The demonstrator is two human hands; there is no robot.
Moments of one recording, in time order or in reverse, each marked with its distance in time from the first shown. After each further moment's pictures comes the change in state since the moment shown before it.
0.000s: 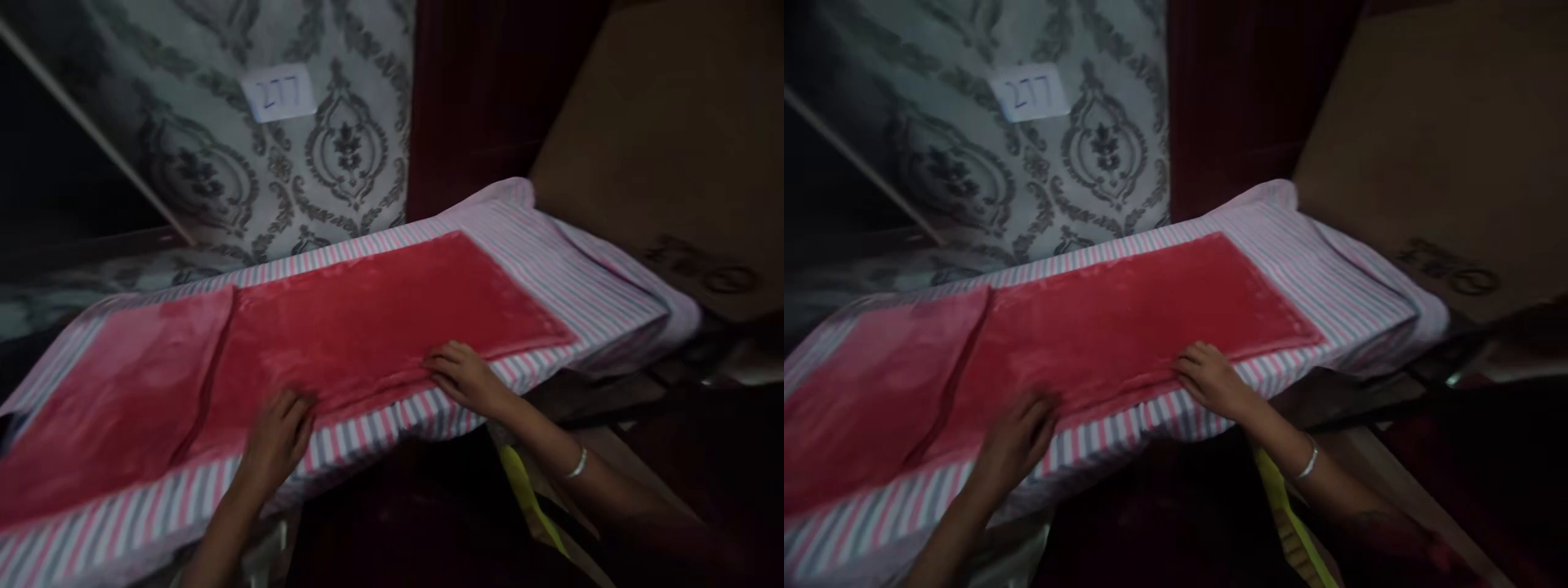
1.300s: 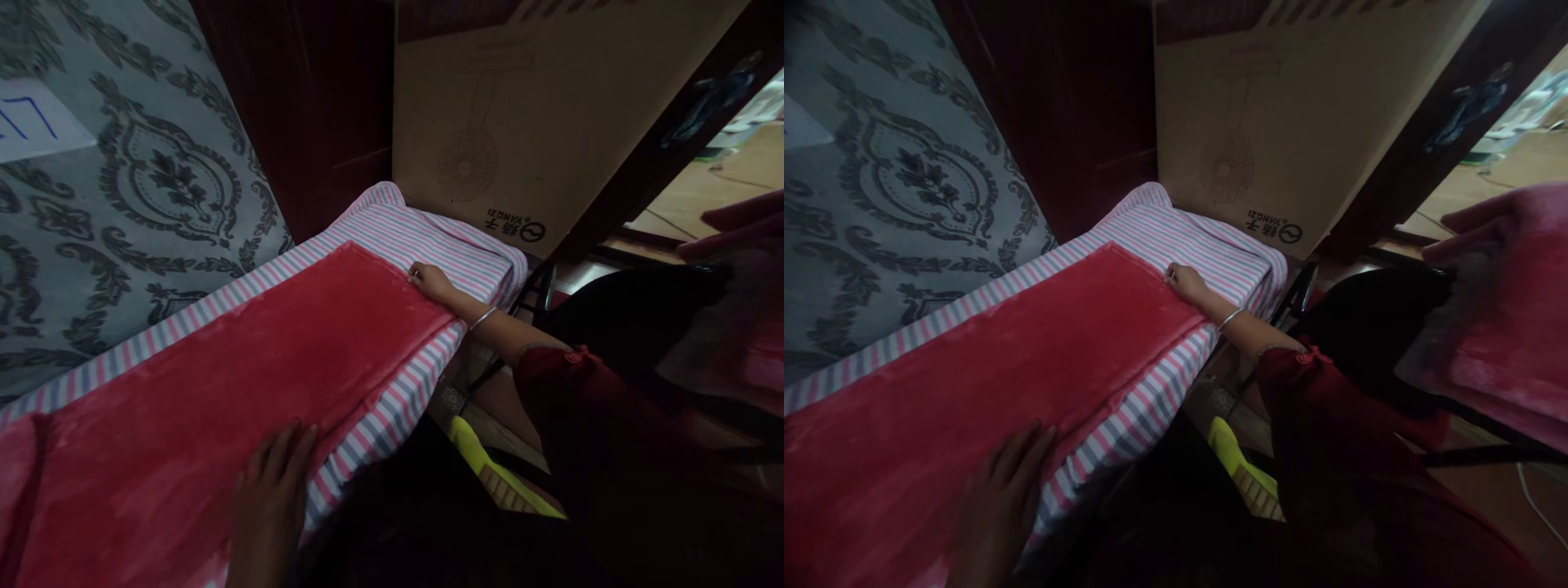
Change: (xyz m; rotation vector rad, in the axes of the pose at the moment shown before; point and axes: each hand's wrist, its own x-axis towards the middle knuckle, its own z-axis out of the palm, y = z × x) left_hand 0.058 0.029 0.071 -0.008 -0.109 0.177; right_hand 0.009 0.175 -0.110 -0.329 -0.179 1.103
